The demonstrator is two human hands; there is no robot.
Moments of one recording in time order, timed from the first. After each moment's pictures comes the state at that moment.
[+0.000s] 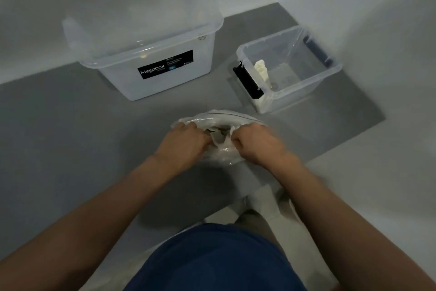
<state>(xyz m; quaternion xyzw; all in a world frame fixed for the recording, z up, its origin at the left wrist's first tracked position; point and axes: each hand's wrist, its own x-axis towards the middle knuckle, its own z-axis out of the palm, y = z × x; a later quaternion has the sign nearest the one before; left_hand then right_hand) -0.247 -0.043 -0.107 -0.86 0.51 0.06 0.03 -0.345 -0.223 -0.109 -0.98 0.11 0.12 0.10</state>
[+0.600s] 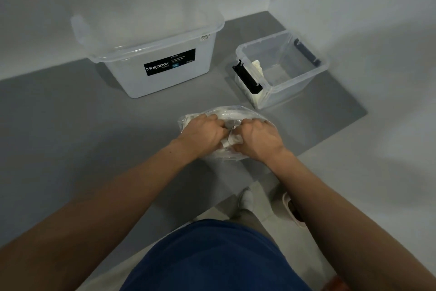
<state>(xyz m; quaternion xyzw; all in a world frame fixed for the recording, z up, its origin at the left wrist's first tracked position) -0.247 -0.062 -0.124 -0.79 0.60 0.04 0.04 -0.358 -0.198 -0.110 -0.98 0.15 0.09 -0.01</state>
